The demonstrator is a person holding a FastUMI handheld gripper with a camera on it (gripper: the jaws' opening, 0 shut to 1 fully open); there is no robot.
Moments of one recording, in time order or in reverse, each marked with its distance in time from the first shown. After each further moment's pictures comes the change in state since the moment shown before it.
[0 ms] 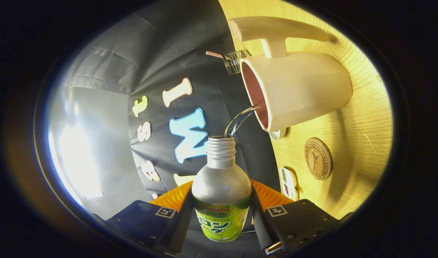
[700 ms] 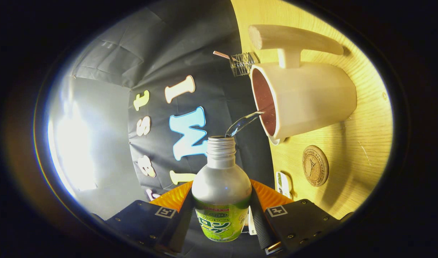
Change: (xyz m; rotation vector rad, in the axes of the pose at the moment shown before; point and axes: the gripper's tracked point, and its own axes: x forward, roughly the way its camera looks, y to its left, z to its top) arm -0.003 -0.001 0.006 -0.073 0.010 -0.017
